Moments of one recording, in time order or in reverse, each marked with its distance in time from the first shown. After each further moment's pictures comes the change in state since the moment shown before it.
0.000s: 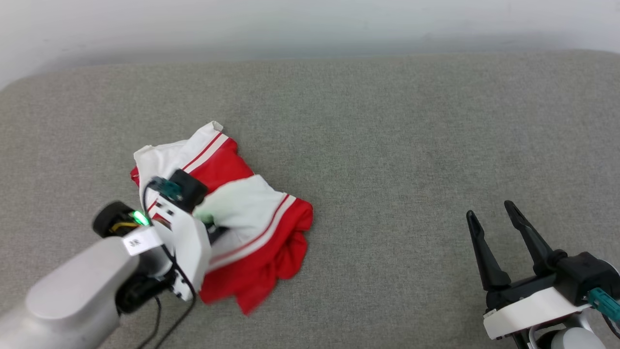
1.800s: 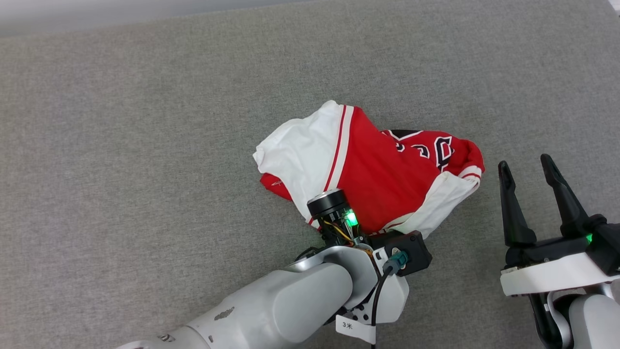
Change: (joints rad) left arm -0.158 -0.663 -0.258 0.425 0.596 -0.004 -0.414; right arm -0.093 0.060 -0.116 -0.040 -0.033 0.000 -0.009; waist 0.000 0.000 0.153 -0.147
